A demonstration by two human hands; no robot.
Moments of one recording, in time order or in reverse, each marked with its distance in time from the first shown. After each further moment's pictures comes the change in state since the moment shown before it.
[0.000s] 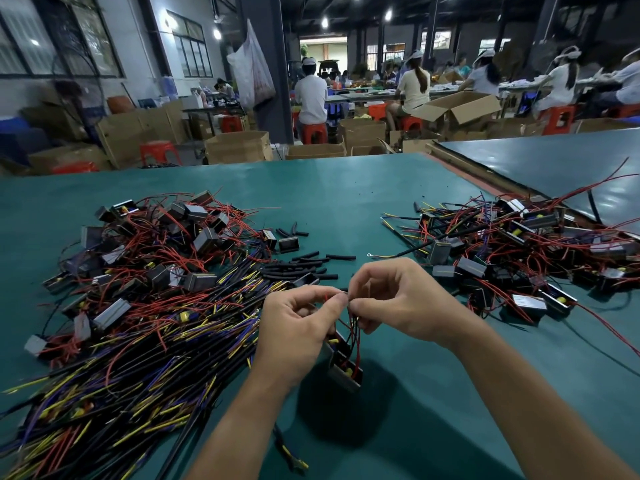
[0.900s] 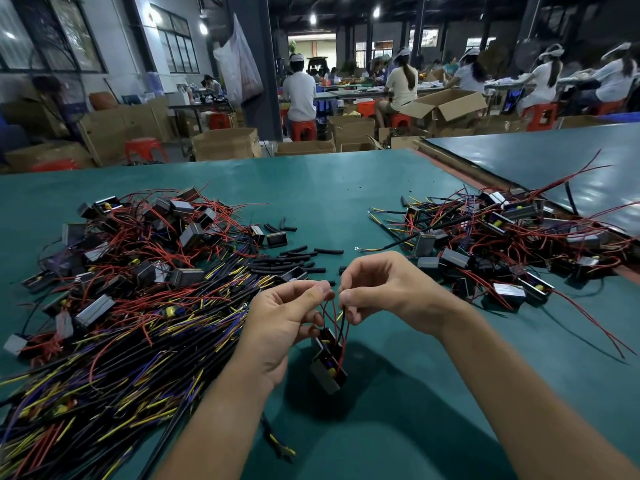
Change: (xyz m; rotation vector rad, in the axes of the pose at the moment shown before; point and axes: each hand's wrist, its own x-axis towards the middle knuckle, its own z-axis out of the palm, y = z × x) left_hand 0.000 0.006 -0.001 -0.305 -0.053 -0.411; right_hand -0.006 0.003 -0.008 0.256 -0.104 0.053
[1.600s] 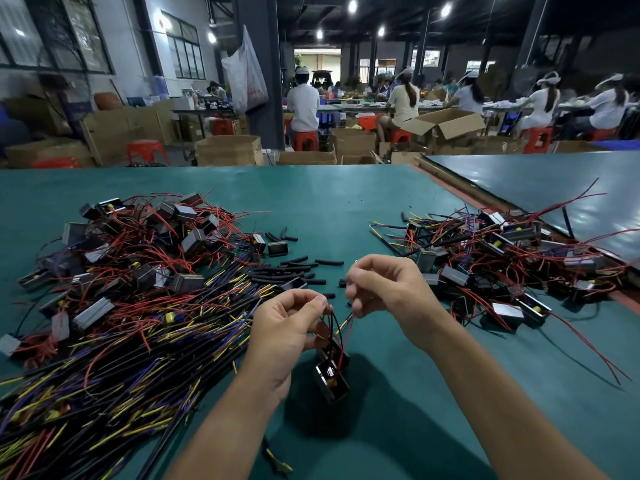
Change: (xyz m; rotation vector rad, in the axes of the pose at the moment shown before) left_hand -0.003 -0.003 0.005 0.024 0.071 0.078; right_hand 0.008 -0.007 0.009 0.014 0.320 0.007
